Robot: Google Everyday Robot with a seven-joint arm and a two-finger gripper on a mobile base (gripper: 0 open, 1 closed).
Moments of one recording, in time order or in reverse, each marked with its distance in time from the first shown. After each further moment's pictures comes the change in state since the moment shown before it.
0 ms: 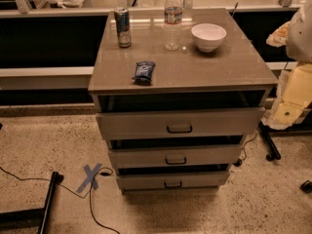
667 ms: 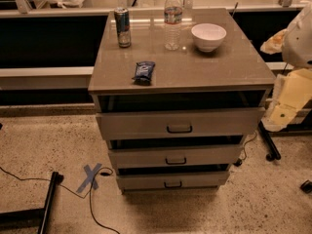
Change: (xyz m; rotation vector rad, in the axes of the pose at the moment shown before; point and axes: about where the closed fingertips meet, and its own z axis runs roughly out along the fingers) arm 0.001 -0.002 0.017 -0.050 -0.062 0.004
